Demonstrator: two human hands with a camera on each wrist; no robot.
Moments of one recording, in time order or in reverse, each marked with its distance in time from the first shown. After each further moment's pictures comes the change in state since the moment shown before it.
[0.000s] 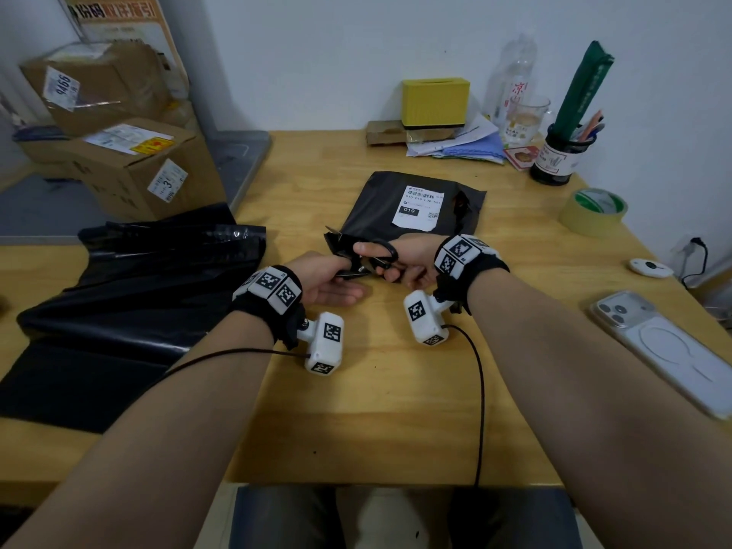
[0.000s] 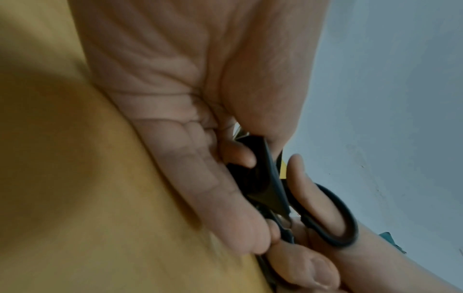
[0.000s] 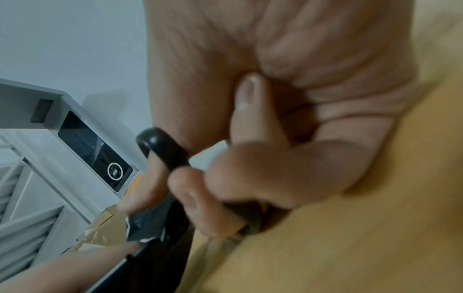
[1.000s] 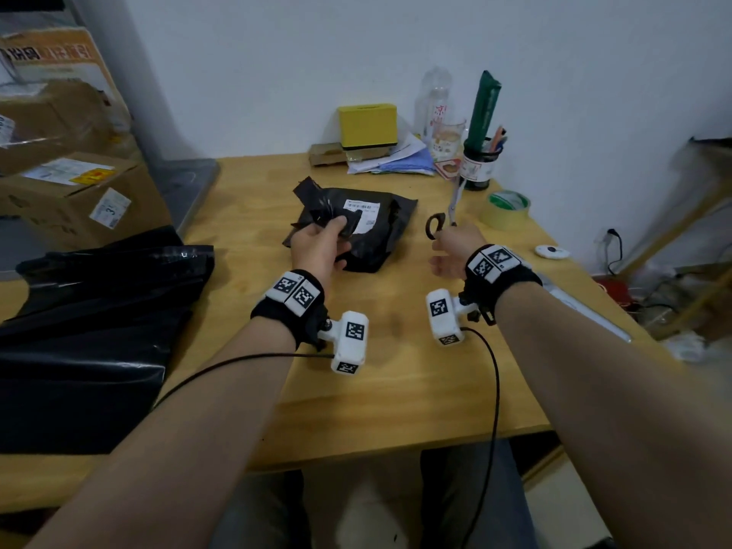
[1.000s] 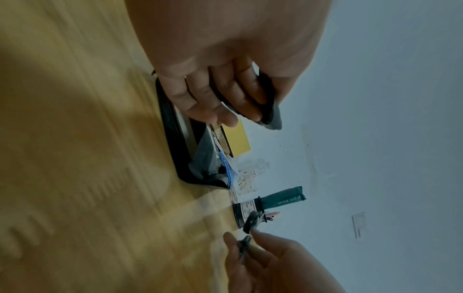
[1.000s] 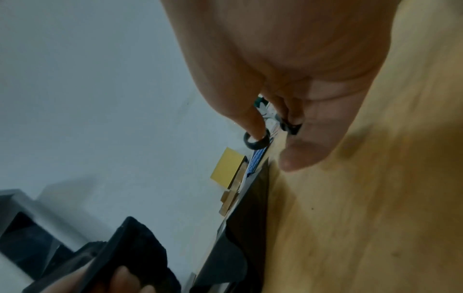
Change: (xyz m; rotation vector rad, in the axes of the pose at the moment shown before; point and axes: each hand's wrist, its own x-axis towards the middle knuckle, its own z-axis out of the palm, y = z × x) left_hand -0.021 0.024 0.096 -0.365 0.217 0.395; right_hand -0.097 0.083 -0.067 0.707 0.686 -0.027
